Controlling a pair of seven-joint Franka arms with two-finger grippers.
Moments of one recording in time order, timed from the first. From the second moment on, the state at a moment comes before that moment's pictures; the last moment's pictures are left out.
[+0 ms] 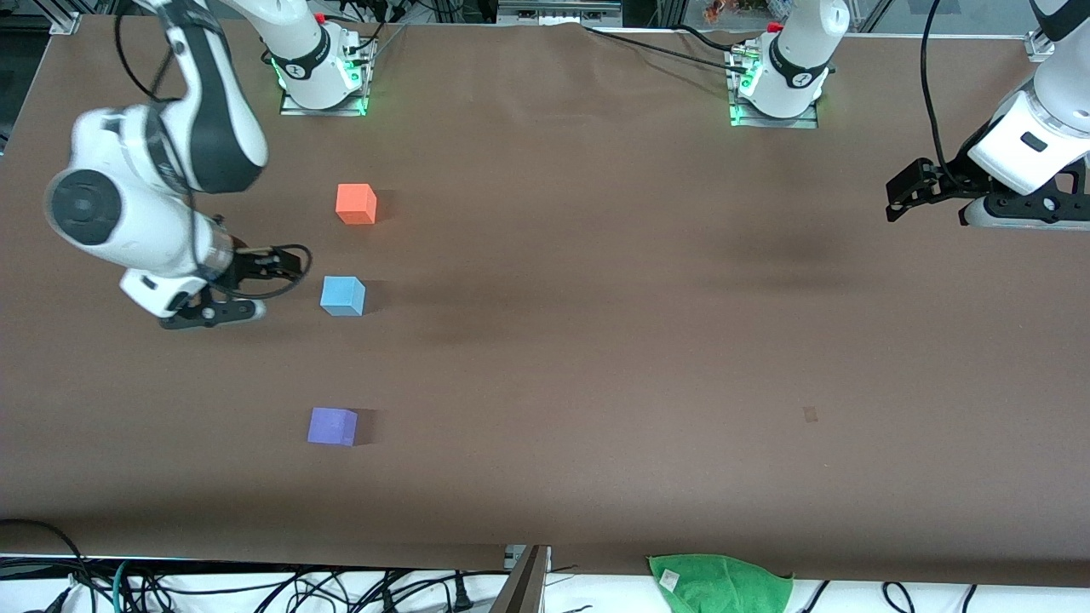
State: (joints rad) left arm 0.03 -0.09 -0.08 -1.80 0.00 1.72 -0.03; right arm 0.28 0.23 -0.14 -1.74 0.02 1.80 -0.02
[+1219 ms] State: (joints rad) left arm 0.03 -0.09 -0.08 -1.80 0.00 1.72 -0.03; right arm 0.11 0.04 -0.07 -1.51 -0.05 1.47 -0.02
